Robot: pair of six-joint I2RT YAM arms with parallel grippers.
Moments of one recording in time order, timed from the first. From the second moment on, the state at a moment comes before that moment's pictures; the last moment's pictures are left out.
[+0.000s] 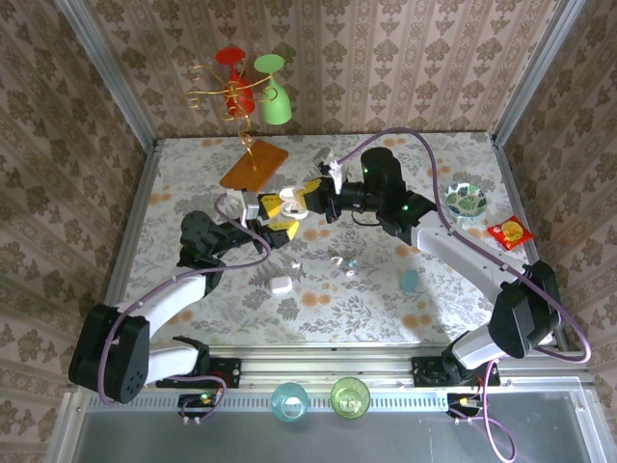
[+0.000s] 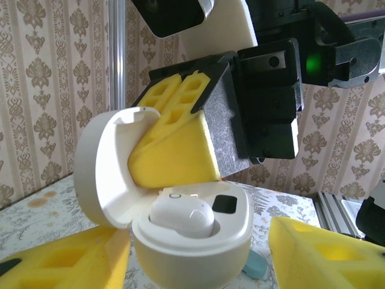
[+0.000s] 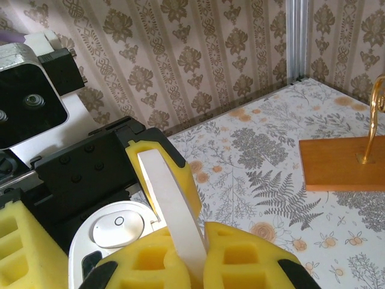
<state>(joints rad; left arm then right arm) -0.41 1.22 0.53 0.94 0.94 -0.28 0.58 1.49 1.24 -0.02 -0.62 0.05</state>
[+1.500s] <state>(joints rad) -0.30 1.25 0.52 1.03 0.91 -0.31 0.57 1.23 0.96 0.01 -0.48 0.16</state>
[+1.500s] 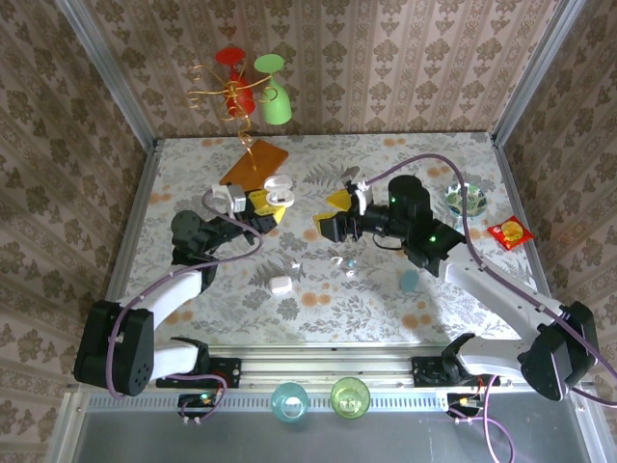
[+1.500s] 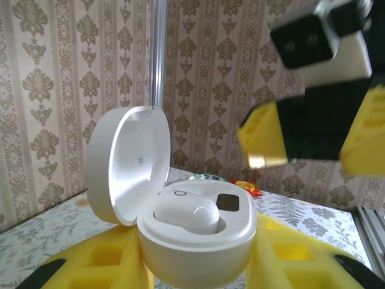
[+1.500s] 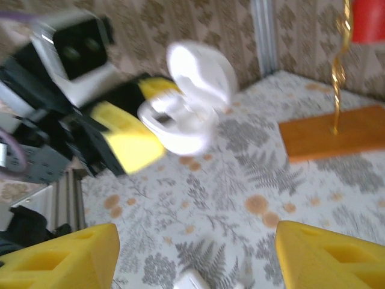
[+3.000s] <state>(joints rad) -0.10 1.15 0.53 0.88 0.74 -0.27 1.00 2.10 1.57 -0.65 0.34 0.18</state>
